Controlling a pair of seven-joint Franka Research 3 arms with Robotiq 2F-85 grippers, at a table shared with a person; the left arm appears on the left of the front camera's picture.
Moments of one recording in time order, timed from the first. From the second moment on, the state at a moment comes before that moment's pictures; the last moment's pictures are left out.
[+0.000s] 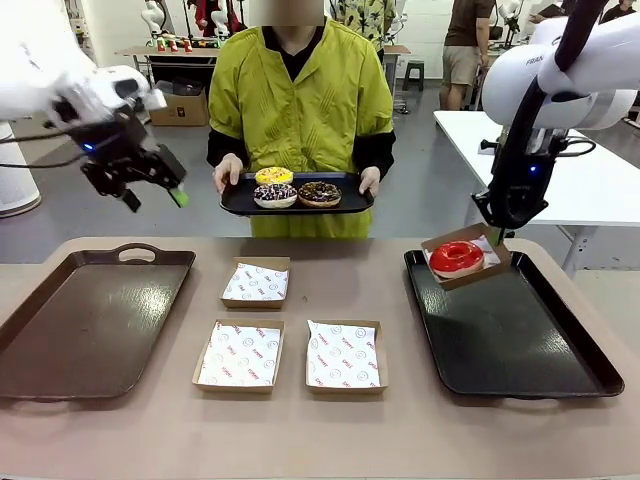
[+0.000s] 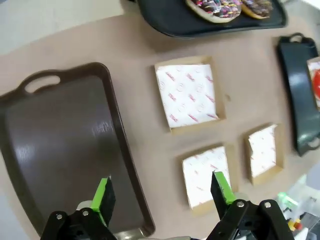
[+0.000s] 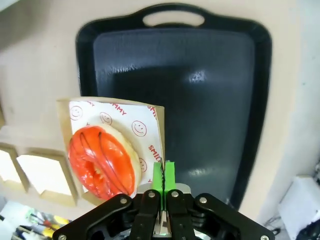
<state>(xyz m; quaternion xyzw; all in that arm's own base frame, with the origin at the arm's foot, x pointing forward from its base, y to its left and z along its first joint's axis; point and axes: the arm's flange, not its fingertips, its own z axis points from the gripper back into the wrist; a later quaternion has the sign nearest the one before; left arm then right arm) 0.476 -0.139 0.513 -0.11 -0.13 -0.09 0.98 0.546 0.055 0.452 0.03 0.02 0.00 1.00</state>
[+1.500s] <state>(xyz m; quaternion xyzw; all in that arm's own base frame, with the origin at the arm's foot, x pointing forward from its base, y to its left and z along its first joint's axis) 0.515 -0.204 0.381 -0.06 -0.15 -0.12 0.98 0.548 0.055 0.450 0.04 0.02 -0.01 1.00</state>
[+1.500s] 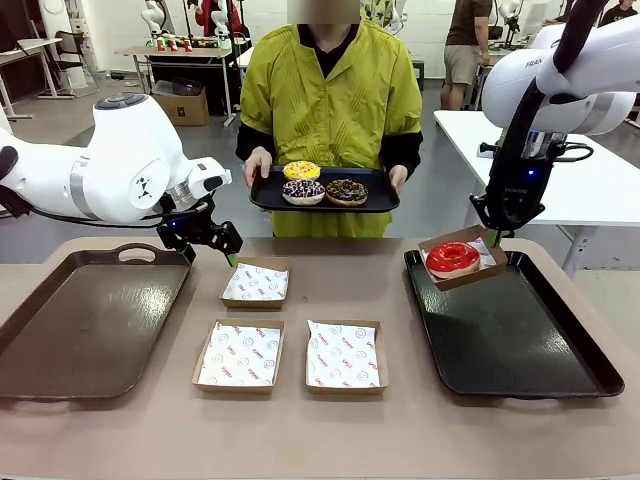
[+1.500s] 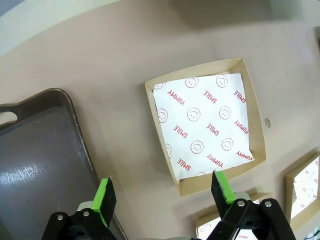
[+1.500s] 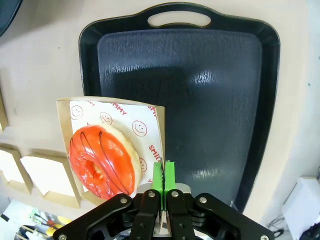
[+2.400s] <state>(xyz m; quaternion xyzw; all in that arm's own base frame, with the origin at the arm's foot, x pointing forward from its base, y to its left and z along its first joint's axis) 0.529 -0.220 0.369 -0.04 -0.07 -0.07 0.99 0.570 0.063 0.411 0.01 0.01 -0.02 1.00</state>
